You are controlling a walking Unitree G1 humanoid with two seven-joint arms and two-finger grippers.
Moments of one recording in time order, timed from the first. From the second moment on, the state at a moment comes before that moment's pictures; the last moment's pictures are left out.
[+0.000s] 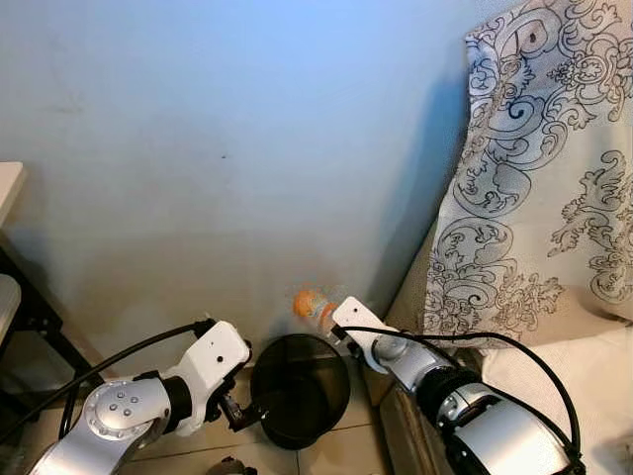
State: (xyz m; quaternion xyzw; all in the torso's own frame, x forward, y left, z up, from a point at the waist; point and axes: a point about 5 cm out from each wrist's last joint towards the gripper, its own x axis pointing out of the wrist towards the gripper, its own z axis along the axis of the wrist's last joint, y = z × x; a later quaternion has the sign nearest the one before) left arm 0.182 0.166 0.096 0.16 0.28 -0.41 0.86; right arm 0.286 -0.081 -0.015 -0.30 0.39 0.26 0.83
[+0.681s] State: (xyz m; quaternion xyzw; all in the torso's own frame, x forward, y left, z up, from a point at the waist) left arm 0.195 0.156 0.102 0.15 0.24 -0.38 0.88; right arm 0.294 -0.073 -0.002 -0.13 0.34 0.26 0.89
